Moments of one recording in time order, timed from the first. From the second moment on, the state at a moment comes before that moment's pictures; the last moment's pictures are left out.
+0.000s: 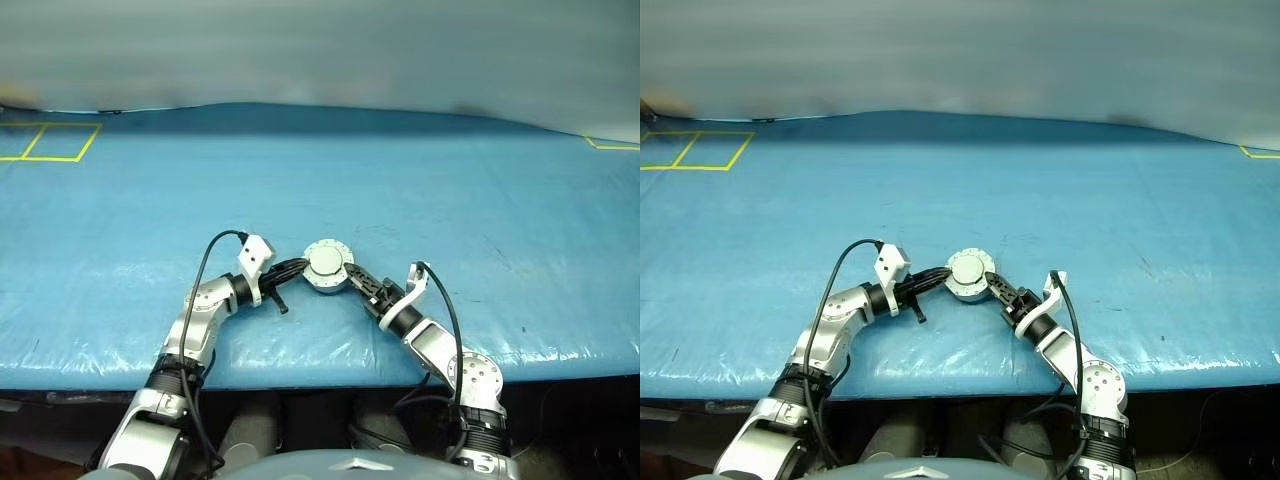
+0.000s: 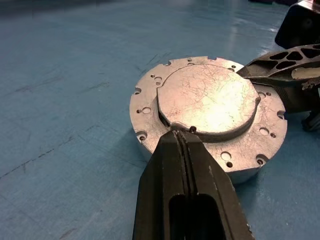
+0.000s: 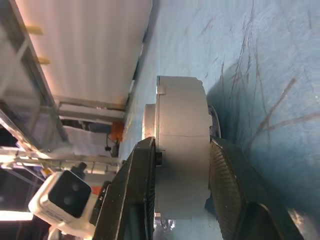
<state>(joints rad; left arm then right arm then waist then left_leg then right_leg) -0.28 0.21 -0.08 0.31 -0.33 0.11 -0.87 -0.06 0.06 -0.32 0.00 1.15 0.86 0.23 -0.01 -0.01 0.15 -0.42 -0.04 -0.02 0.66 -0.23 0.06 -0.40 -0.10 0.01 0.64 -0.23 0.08</state>
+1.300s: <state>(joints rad) -0.14 -0.06 0.21 0.12 -1.13 0.81 -0.68 -0.04 0.07 -0.16 -0.17 1.46 0.82 0.04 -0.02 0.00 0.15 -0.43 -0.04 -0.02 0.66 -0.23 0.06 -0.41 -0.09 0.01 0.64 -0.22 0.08</state>
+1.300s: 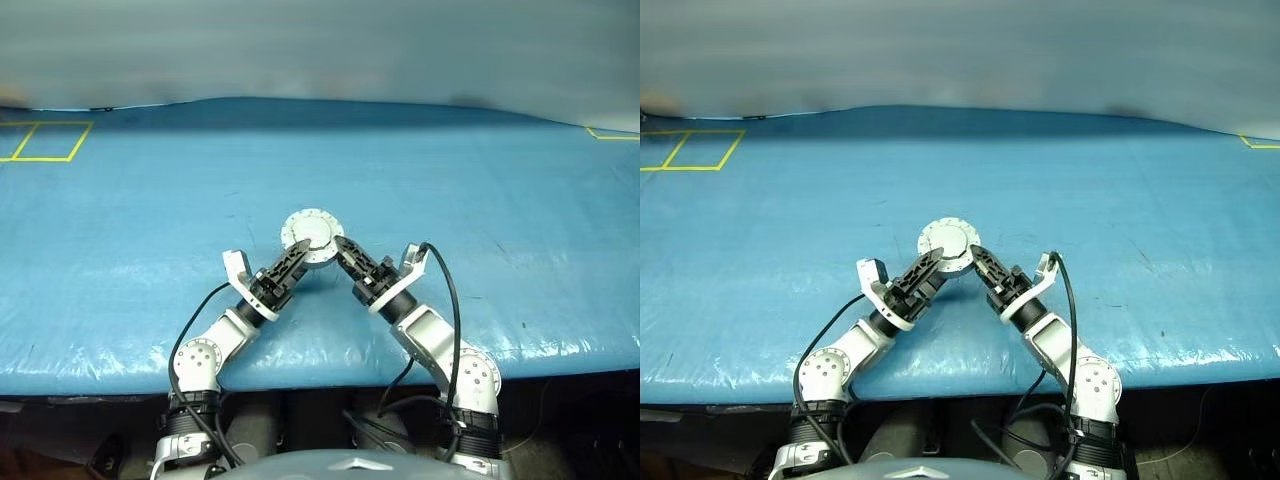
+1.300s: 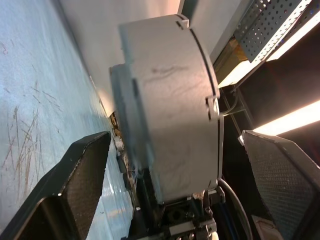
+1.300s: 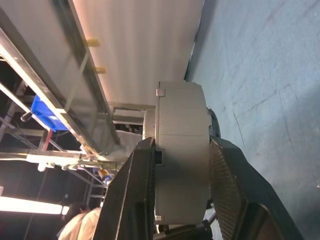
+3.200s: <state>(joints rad) -0.24 -0.03 0.53 0.18 -0.74 -0.14 -0.22 -0.13 0.07 -0.20 -0.16 1.04 0.45 0.11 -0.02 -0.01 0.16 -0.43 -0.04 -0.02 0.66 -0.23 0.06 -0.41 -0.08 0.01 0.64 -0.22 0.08</state>
